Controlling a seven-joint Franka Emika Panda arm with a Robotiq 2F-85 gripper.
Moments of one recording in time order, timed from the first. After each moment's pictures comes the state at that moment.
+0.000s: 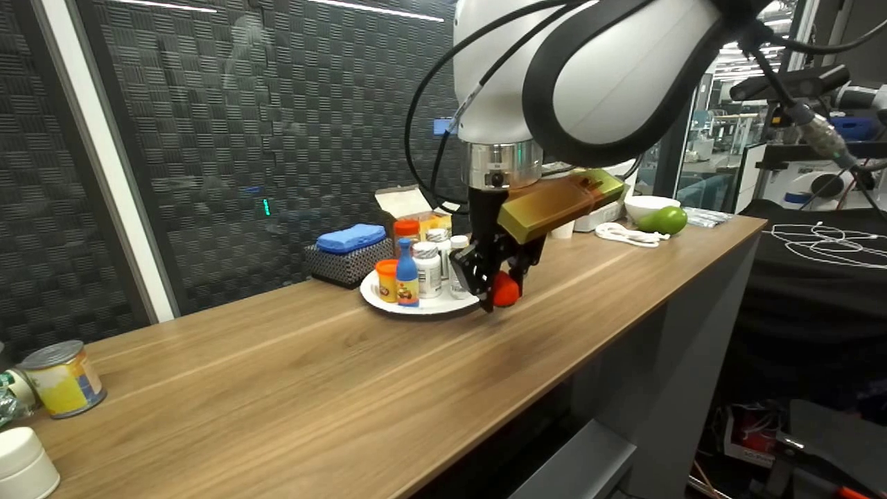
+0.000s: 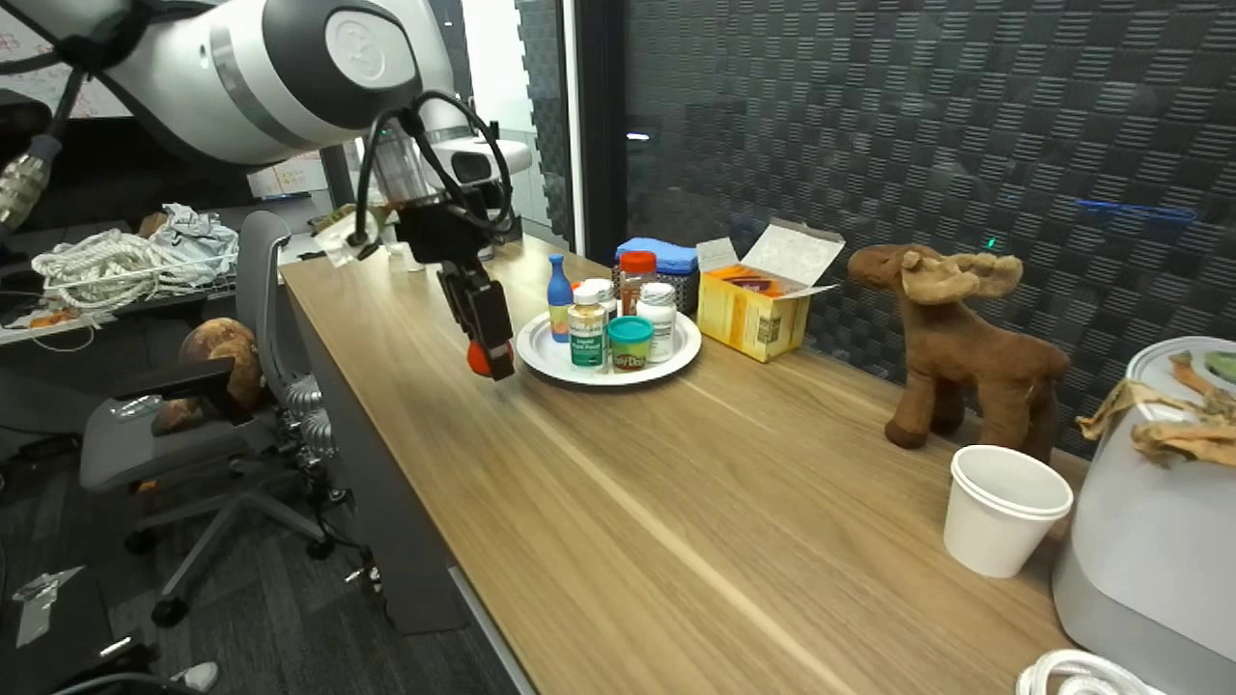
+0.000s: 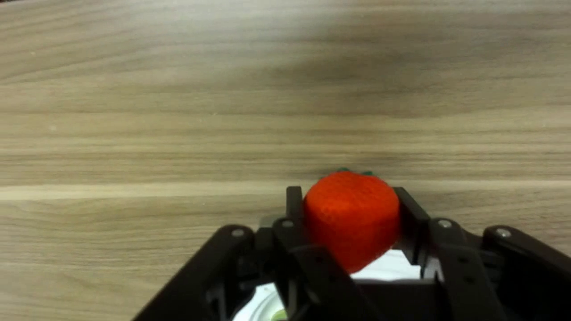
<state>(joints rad) 0.15 0.10 0.03 -2.25 -0.34 2.40 0.67</state>
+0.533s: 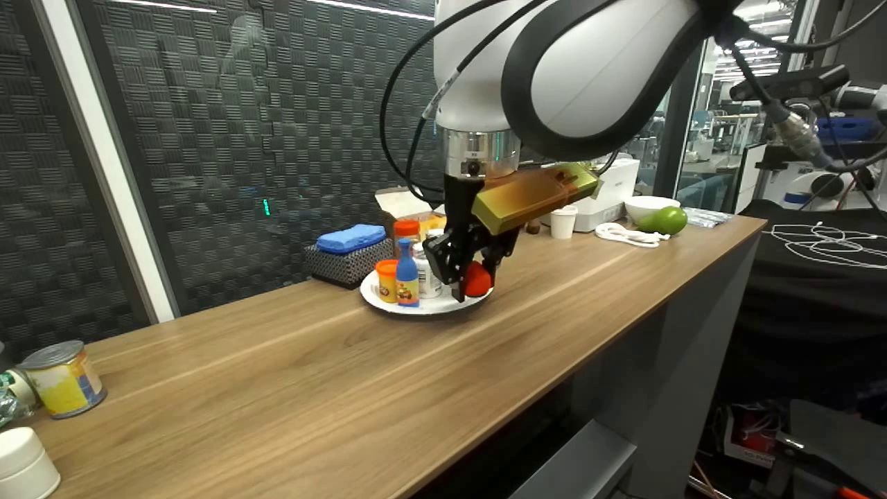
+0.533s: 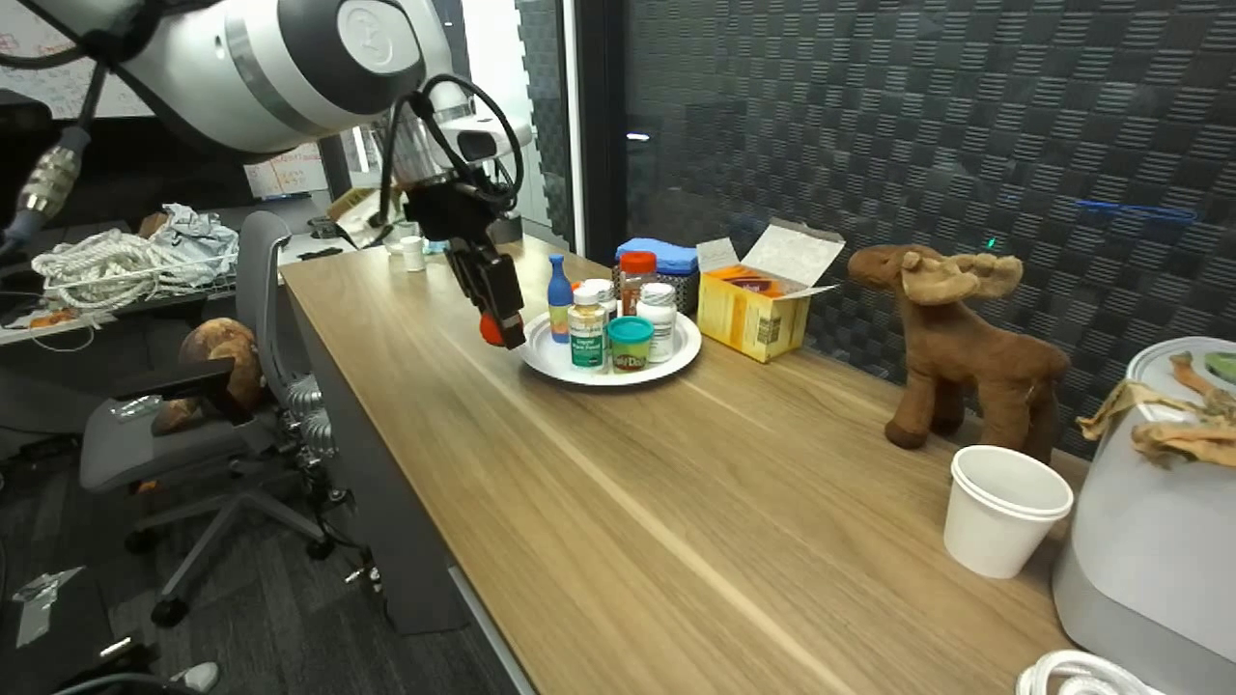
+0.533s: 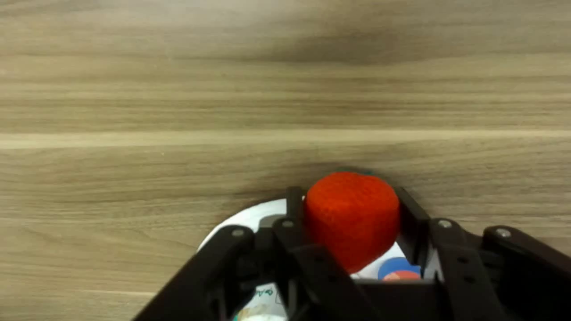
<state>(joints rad) 0.15 0.14 0.05 -2.19 -0.35 2.44 0.66</state>
